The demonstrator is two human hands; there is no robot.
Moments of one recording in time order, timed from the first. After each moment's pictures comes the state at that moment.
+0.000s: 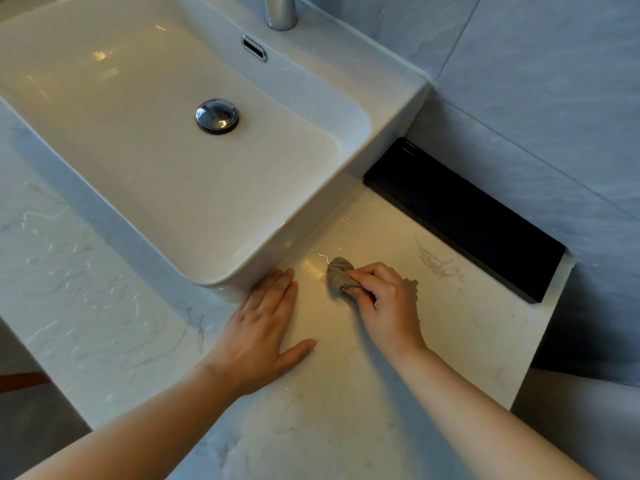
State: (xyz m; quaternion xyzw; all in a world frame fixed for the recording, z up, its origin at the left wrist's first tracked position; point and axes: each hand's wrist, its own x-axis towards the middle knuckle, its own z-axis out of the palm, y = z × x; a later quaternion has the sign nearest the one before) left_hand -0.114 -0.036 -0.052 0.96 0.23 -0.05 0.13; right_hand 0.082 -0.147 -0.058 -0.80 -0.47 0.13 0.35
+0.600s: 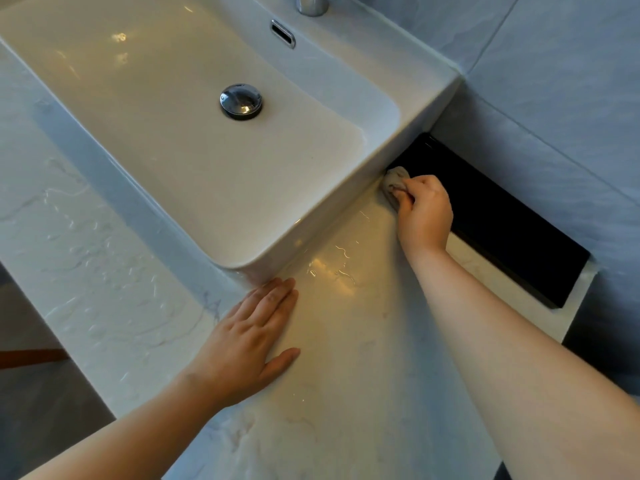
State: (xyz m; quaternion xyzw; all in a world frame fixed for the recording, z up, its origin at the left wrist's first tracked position) left_hand -0.155 -0.034 -0.055 0.97 0.21 -0.05 0.13; right_hand 0.165 -0.057 -0.050 -0.88 -0.36 -0.03 0.32
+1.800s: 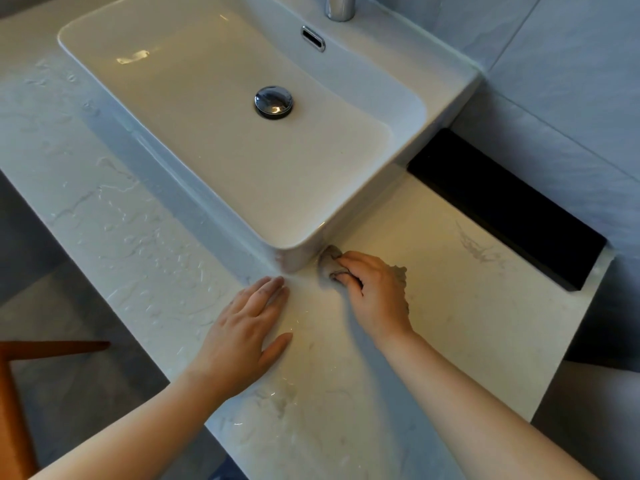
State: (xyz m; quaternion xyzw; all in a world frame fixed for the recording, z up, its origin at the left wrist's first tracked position) left_hand -0.210 -0.025 -0.049 0.94 0.28 -0.03 0.18; right_hand 0.006 -0.109 -0.054 -0.80 -0.48 0.16 0.32
